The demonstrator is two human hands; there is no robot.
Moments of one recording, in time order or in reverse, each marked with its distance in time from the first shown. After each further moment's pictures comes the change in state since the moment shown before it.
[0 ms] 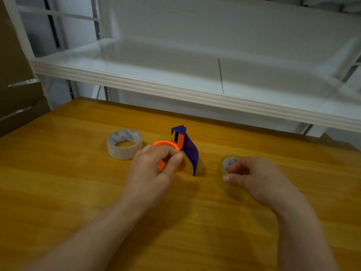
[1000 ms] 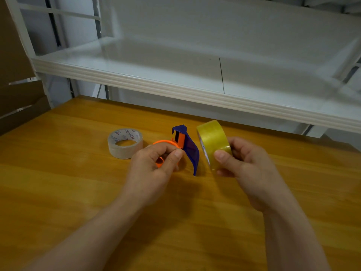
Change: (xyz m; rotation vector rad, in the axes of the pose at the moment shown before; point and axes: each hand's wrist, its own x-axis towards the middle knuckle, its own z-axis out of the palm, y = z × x) left_hand 0.000 0.009 -0.007 -0.223 -0.032 -0.107; right_hand 0.001 -0.015 0.016 0.709 -0.003 -0.341
